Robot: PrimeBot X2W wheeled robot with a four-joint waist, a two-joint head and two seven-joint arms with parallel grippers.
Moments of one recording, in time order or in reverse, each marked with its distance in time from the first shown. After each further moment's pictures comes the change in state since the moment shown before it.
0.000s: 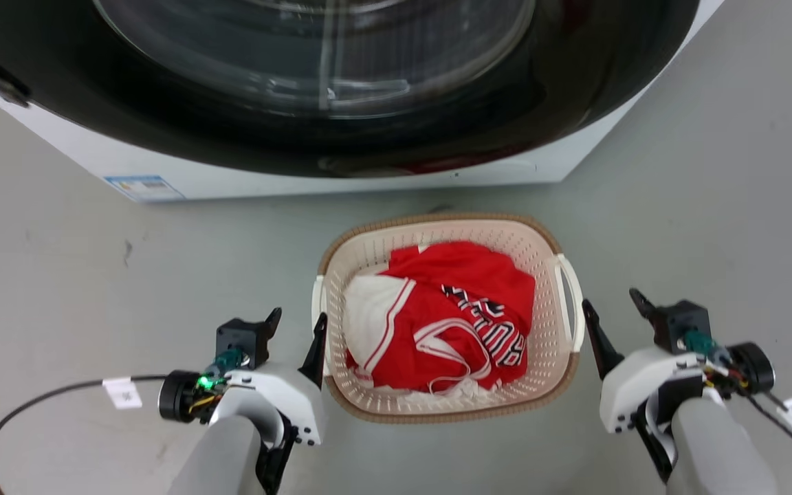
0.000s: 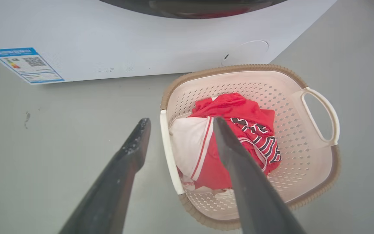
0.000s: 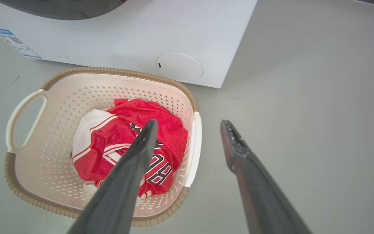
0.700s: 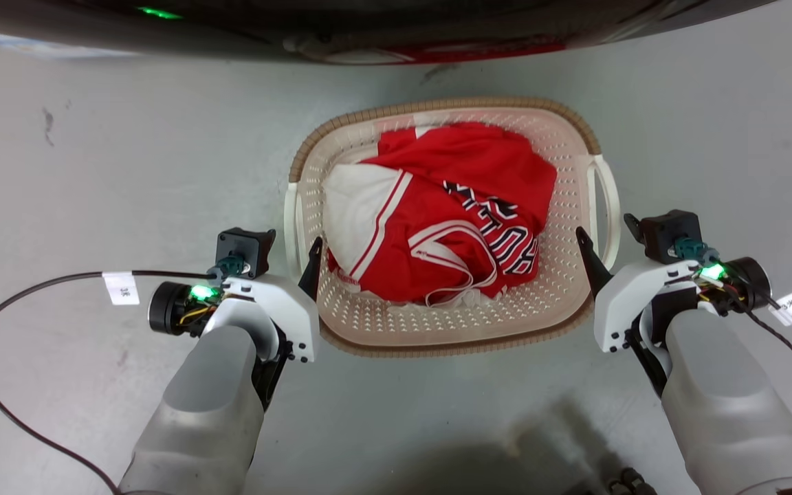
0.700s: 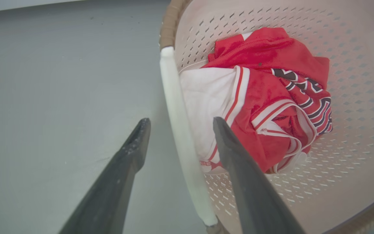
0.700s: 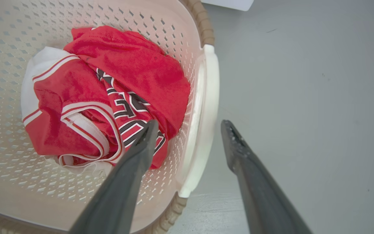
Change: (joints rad) left arm -0.318 0.012 -0.048 0.279 0.004 -0.008 0.000; right arm -0.333 0.000 -0.019 0.314 -0.054 0.000 0.000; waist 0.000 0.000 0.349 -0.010
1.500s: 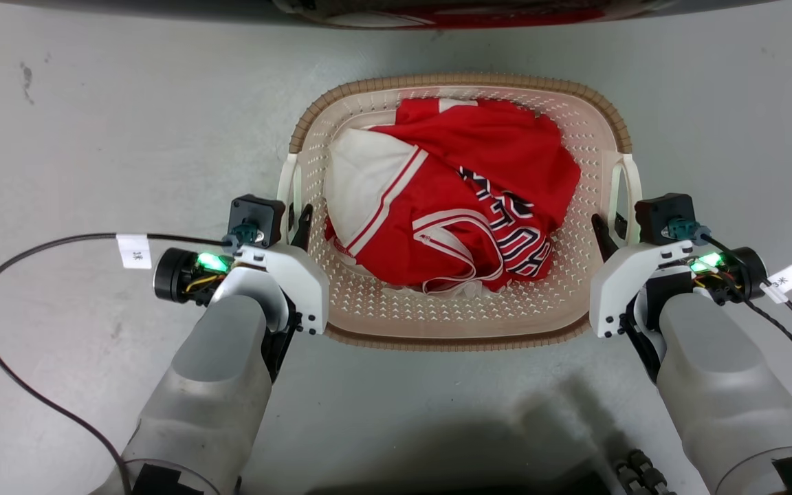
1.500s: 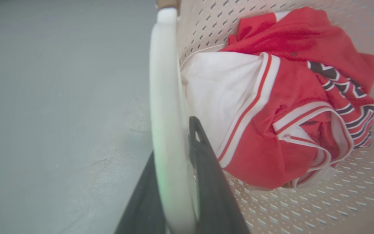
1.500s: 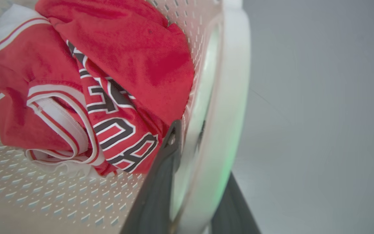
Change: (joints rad) left arm -0.100 -0.003 -0.094 0.053 -0.037 0.004 0.000; right arm -0.108 0.001 0.033 0.155 0.037 0.000 0.001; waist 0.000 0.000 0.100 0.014
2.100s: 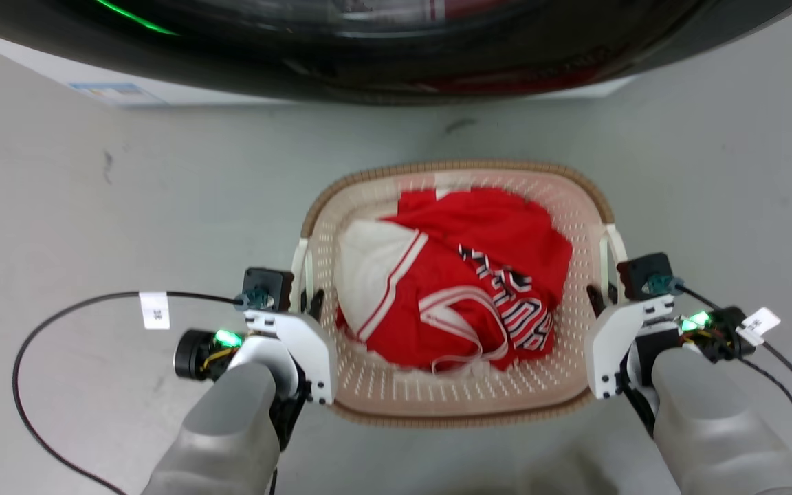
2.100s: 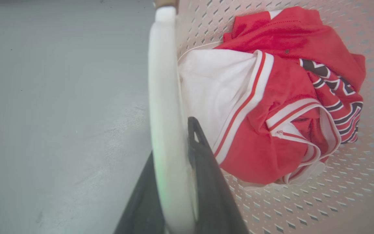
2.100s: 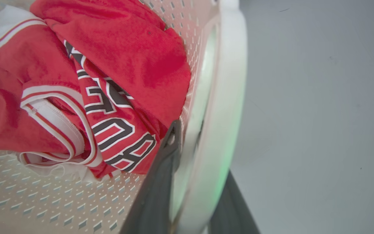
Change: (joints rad) left arm 0.102 0.001 -0.185 0.055 -0.249 0.002 0.037; right arm 0.085 -0.005 0.118 0.049 0.067 0.000 0.044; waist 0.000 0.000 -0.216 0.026
